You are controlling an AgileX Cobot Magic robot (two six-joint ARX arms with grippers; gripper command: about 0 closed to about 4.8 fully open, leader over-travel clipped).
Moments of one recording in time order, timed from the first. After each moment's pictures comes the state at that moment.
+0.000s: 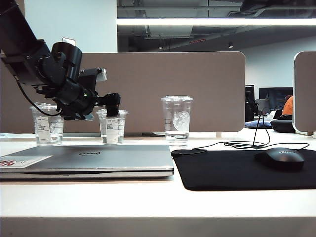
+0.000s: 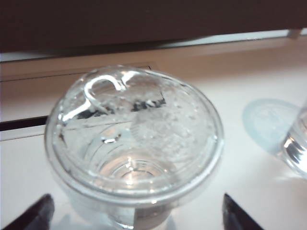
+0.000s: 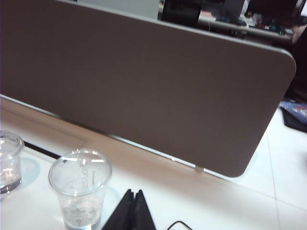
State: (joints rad) left arm -0.23 2.08 1.33 0.47 0.07 -0.02; right arm 0.14 1.43 1.24 0.13 -0.13 -0.18
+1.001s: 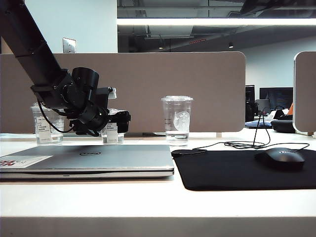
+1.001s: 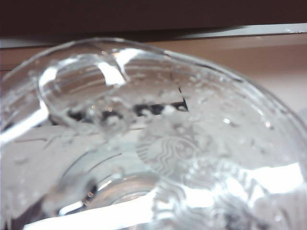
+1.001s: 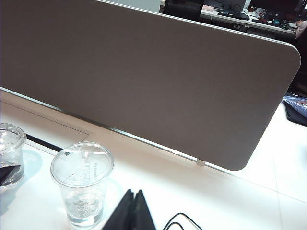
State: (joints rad) left arm -0.25 2.33 1.59 0.46 -0.02 -0.04; right arm 0.14 1.43 1.25 0.09 -0.13 -0.18
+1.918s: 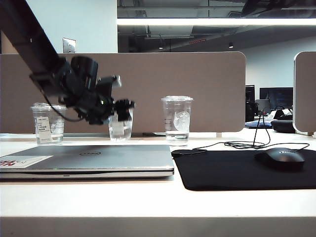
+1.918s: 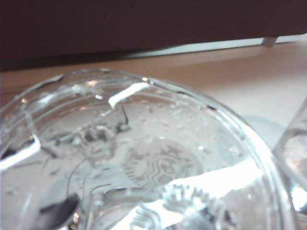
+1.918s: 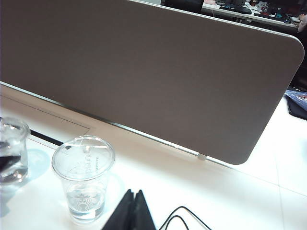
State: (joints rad) left arm -0.25 2.27 1.59 0.43 0.16 -0.04; right arm 0.14 1.43 1.25 0.07 -0.13 -0.18
